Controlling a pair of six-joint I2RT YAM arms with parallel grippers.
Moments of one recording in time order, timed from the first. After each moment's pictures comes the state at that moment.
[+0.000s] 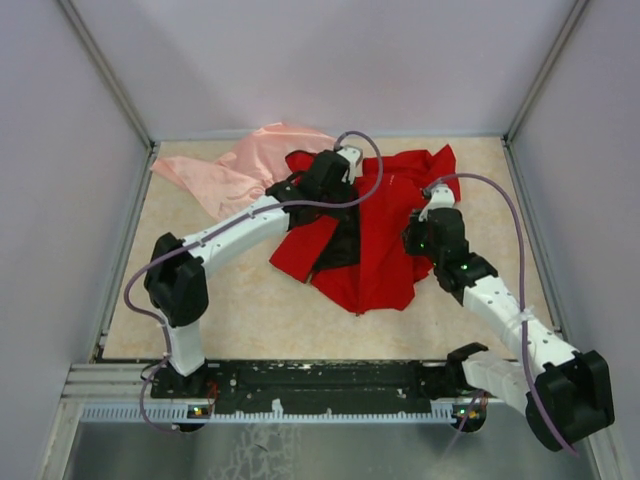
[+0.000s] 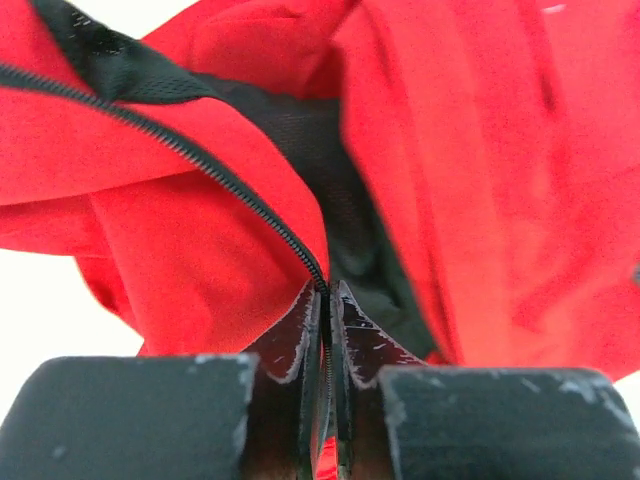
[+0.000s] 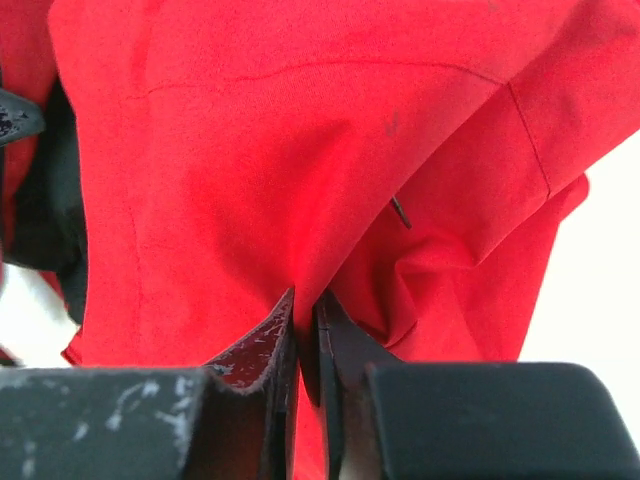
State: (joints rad) left arm -0.79 1.88 1.65 -0.45 -0.17 -0.23; right arm 0.37 1.01 0.67 -0.15 0.11 0.30
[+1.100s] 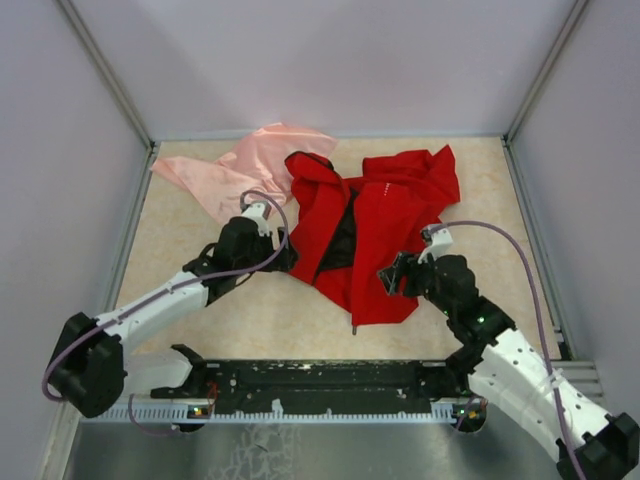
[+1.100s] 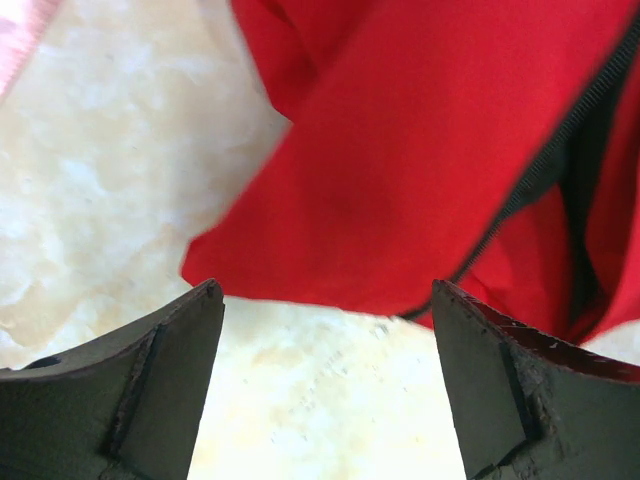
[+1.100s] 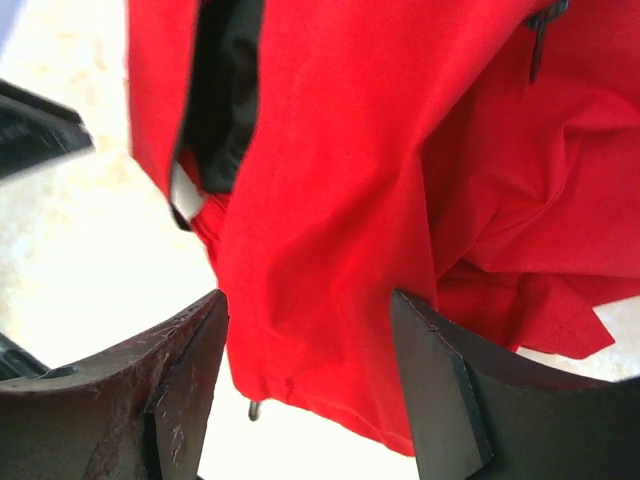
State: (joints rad) left arm -0.65 1.16 0.66 -0.07 -0.07 -0.46; right arm 0.57 0.54 0.42 -0.25 0.02 0.45
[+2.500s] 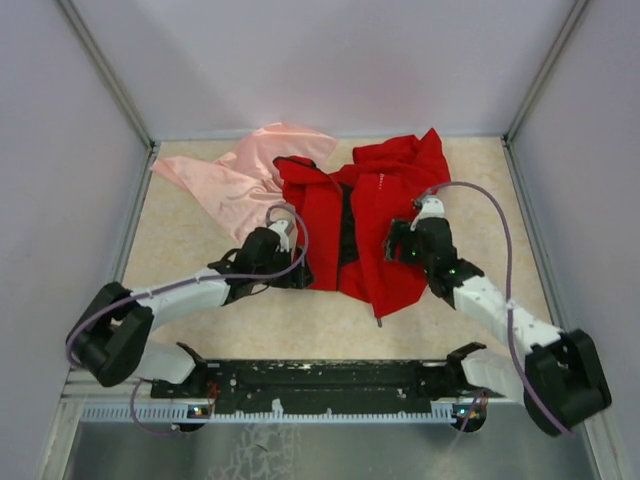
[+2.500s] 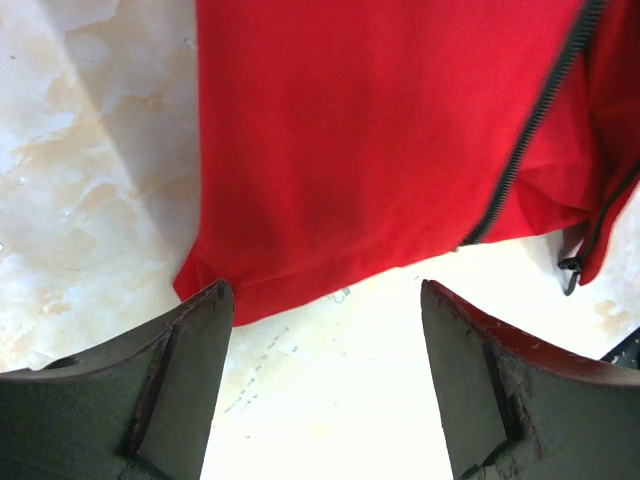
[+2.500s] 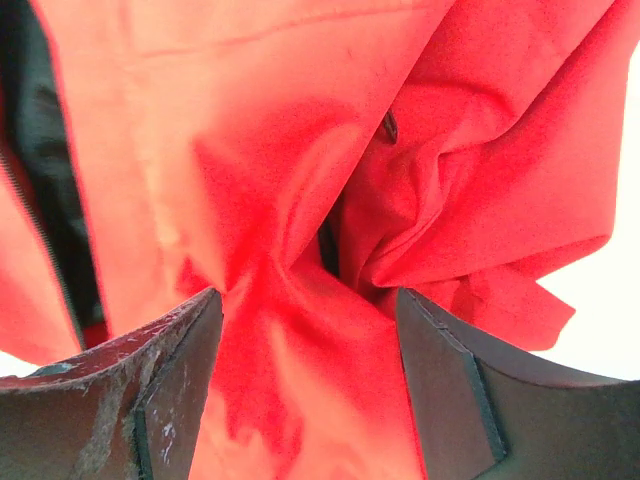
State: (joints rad) left arm -0.68 1.41 0.63 0.05 0.10 -0.53; right arm 0.41 1.15 0.57 0.01 0.11 0.35
